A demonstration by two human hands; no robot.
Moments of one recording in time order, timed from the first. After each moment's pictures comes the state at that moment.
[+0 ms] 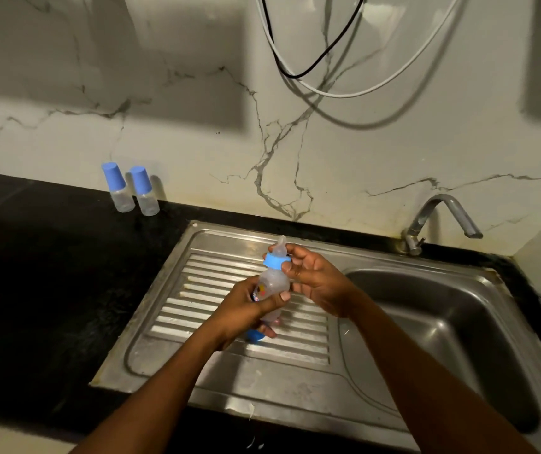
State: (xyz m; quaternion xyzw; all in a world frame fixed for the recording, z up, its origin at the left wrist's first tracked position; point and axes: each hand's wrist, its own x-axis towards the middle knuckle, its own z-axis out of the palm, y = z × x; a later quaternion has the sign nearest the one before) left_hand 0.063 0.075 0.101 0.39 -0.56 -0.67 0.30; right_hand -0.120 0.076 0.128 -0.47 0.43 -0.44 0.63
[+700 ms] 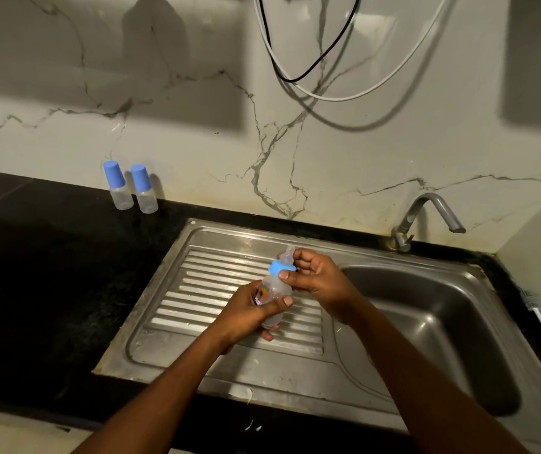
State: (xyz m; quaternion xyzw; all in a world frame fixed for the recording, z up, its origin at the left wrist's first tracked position) left_hand 0.065 0.099 0.092 0.40 -0.58 -0.66 0.28; right_hand -0.113 0.115 0.135 -0.51 0.50 -0.47 0.52
